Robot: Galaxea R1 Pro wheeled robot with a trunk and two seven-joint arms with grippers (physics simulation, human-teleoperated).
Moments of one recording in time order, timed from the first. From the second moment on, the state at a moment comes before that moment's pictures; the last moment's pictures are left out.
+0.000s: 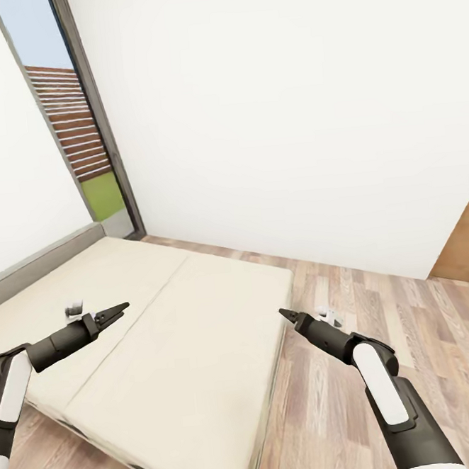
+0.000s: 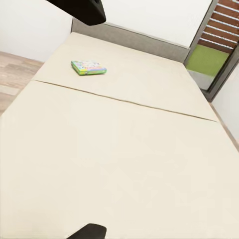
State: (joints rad) left arm -0.57 0.33 0.36 -1.16 0.45 0.88 -1.02; right arm -0.41 0.05 -0.05 -1.37 -0.81 0.70 -0.01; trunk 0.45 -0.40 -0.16
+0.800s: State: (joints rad) left arm -0.57 0.33 0.36 -1.16 0.45 0.88 -1.05; right arm -0.41 0.05 -0.05 -1.38 -0.81 0.70 -0.01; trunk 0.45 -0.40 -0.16
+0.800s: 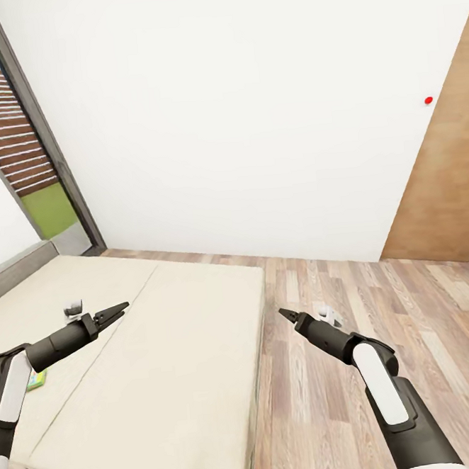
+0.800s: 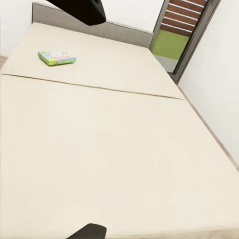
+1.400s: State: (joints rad) left arm -0.57 0.33 0.36 -1.16 0.45 0.88 -1.05; right arm -0.41 0.05 -0.05 -1.37 -0.81 0.68 -0.01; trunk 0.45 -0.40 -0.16
